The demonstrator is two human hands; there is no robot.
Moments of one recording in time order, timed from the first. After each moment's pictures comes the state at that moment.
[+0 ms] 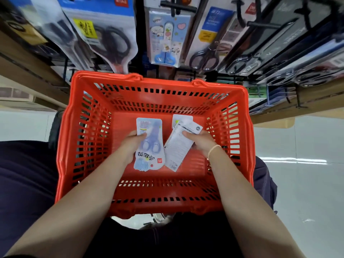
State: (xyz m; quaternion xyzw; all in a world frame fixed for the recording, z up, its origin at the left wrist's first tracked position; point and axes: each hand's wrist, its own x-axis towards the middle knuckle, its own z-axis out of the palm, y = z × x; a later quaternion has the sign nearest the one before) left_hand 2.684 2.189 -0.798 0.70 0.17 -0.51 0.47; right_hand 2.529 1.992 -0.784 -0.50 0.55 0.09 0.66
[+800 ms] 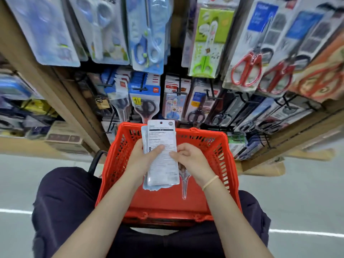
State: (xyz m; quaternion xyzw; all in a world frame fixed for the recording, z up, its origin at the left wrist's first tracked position) left_hand 2.655 2.217 -0.587 0.65 -0.07 -0.35 0.68; right_hand 2.545 2.081 -0.569 -0.65 0.33 -0.05 0.68
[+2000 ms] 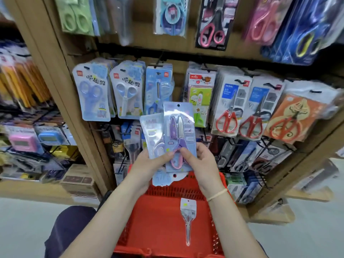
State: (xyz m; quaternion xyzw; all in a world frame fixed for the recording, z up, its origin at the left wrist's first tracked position) left_hand 2.651 2.225 -0.435 0.55 -0.20 -0.33 0.73; right_hand 2.550 2.095 -0.435 -0.63 0.22 -0.29 0.69
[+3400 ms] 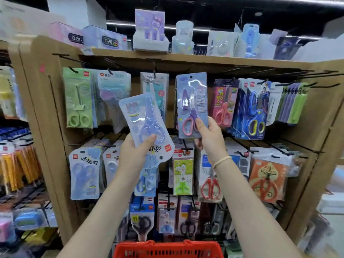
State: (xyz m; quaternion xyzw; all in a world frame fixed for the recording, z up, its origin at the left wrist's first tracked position) left_hand 2.716 2.169 -0.243 0.54 -0.31 -0.07 0.78; right_hand 2.604 1.999 -0.203 -0.68 0.13 -0.46 0.56
